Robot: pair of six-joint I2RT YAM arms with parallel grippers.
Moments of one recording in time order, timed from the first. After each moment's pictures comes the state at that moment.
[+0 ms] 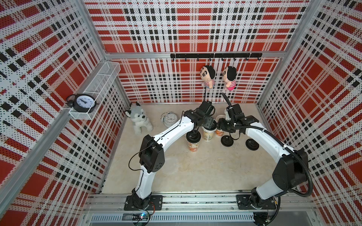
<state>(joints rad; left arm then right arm) -0.77 2.05 1.96 -0.77 -0.20 -0.22 0.37 1.56 1.33 -0.68 -0.09 0.54</state>
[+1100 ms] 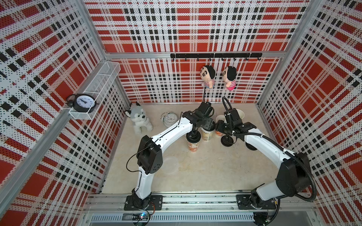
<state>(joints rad) -0.77 2.01 1.89 -0.74 -0.18 -0.22 0.43 1.51 1.20 -0.53 0.00 0.69</state>
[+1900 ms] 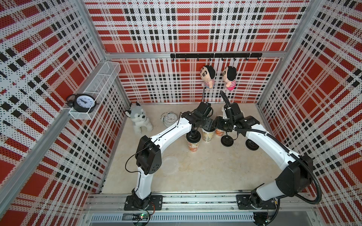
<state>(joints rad) -0.75 1.99 1.87 -0.72 -0.14 -0.22 0.46 1.51 1.38 -0.68 -0.07 0.64</state>
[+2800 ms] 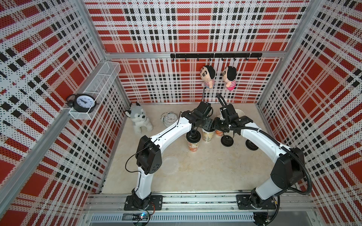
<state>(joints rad) -0.75 2.00 1.90 -0.77 -0.14 -0.22 0.46 1.60 1.37 -0.63 -0.04 0.66</state>
